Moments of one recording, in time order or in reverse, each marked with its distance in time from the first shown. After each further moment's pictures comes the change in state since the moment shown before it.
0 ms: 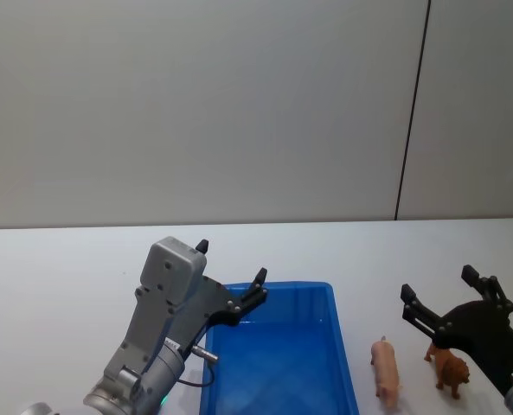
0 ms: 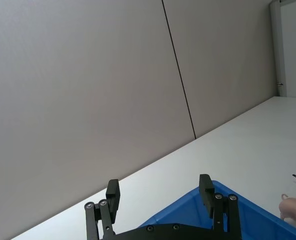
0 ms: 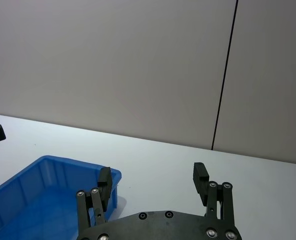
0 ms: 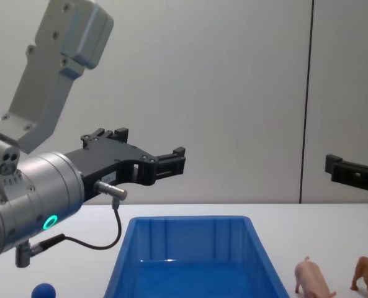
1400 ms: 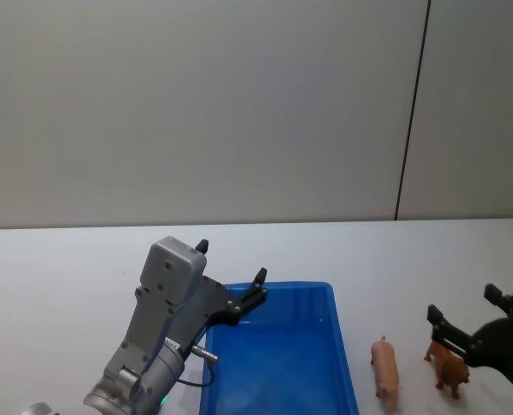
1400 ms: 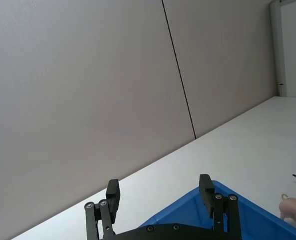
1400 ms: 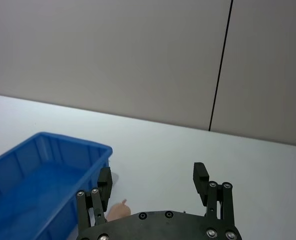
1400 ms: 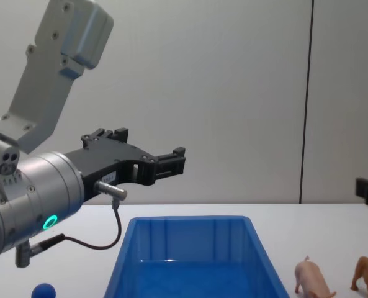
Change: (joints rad) left arm 0.000 0.000 0.000 0.000 0.000 0.000 0.000; right arm -0.032 0.081 0.057 0.013 0.082 0.022 0.087
